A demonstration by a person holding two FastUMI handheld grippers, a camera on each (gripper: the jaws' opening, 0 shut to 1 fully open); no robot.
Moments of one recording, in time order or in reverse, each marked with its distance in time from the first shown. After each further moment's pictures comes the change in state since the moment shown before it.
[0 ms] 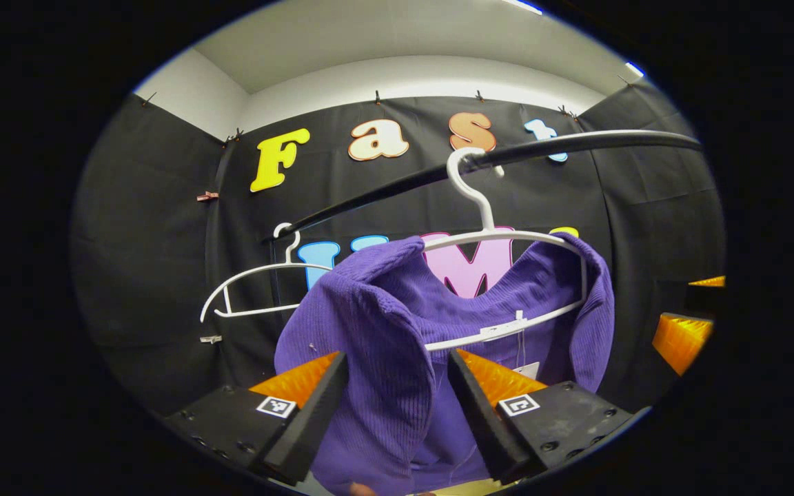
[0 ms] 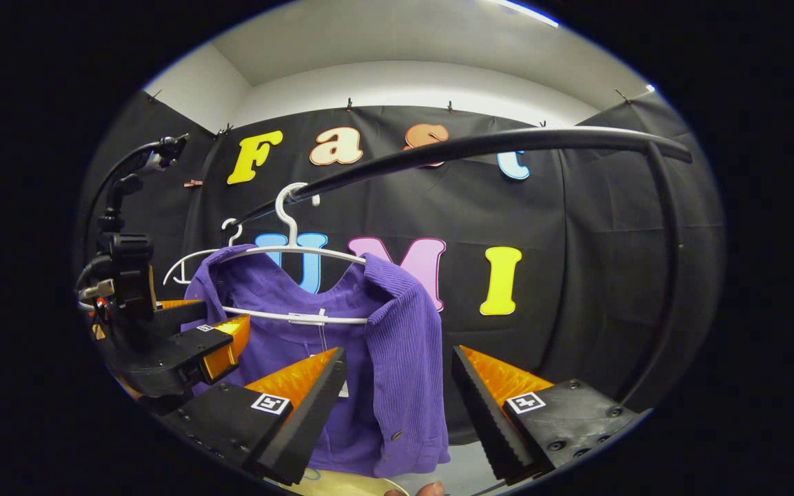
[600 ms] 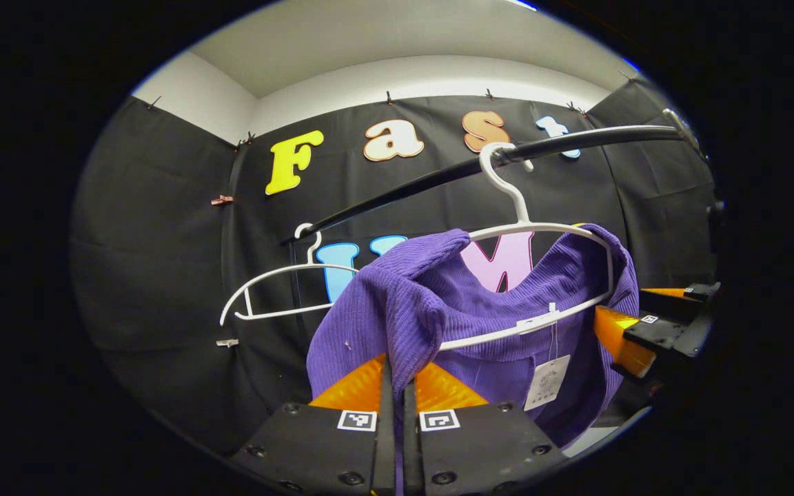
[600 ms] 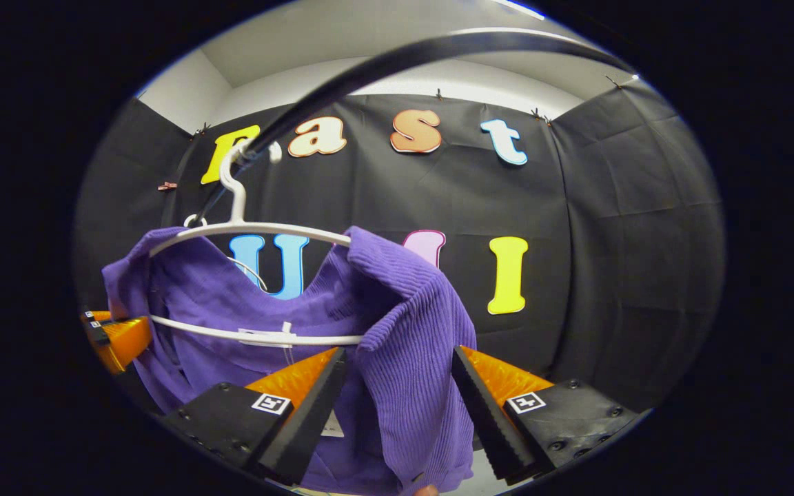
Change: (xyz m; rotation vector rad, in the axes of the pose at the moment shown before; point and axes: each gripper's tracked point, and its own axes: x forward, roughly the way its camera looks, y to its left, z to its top) left arm -0.009 0.027 -0.002 0.023 -0.021 0.038; right arm 0.104 0.004 -0.039 0.073 -0.001 -0.072
